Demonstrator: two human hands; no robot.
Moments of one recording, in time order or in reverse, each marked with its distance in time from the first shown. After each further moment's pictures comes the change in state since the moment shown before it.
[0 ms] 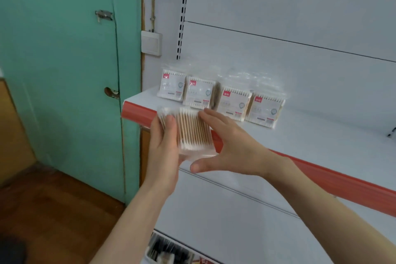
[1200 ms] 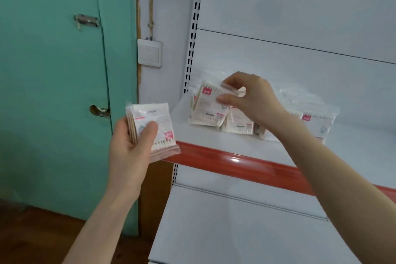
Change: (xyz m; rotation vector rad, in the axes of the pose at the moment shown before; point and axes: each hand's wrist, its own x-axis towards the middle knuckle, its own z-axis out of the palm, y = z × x) left_hand 0.127 0.051 -0.125 0.204 -0.020 0.103; right_hand 0.156 -0.017 -0.019 -0.112 0.534 0.174
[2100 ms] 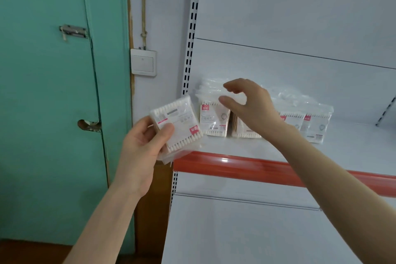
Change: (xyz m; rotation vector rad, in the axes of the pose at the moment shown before) left_hand 0.037 0.018 -0.020 -0.177 -0.263 -0.211; right_hand -0.002 -0.024 0.026 -0.098 0.156 0.063
